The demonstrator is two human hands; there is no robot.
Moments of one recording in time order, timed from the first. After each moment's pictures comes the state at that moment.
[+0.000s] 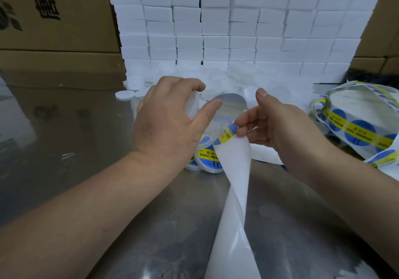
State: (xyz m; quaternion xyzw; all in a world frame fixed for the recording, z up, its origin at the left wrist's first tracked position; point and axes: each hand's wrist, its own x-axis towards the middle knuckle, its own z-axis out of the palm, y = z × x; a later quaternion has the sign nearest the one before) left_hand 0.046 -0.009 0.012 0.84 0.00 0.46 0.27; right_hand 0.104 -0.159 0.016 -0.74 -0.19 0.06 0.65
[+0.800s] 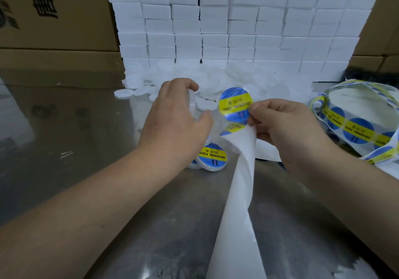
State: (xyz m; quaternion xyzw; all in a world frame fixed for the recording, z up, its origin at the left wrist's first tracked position) left_hand 0.059 -0.004 0.002 0.86 0.01 0.39 0.32; right_hand 0.107 -0.158 0.009 -0.69 -0.16 -0.03 0.71
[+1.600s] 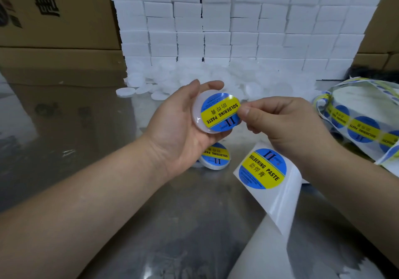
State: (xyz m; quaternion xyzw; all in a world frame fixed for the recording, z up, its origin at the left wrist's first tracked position) left_hand 0.058 -0.011 0.010 0.49 -0.09 0.04 0.86; right_hand 0.086 -0.158 0.018 -0.71 -0.30 -0.04 0.64
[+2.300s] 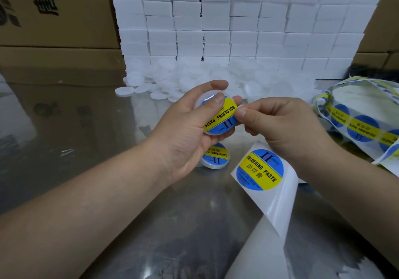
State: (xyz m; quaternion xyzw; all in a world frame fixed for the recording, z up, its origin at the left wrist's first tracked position) left_hand 0.056 -0.019 0.004 0.55 -0.13 0.10 0.82; right_hand 0.090 -0.158 0.015 -0.72 -0.31 -0.05 0.62
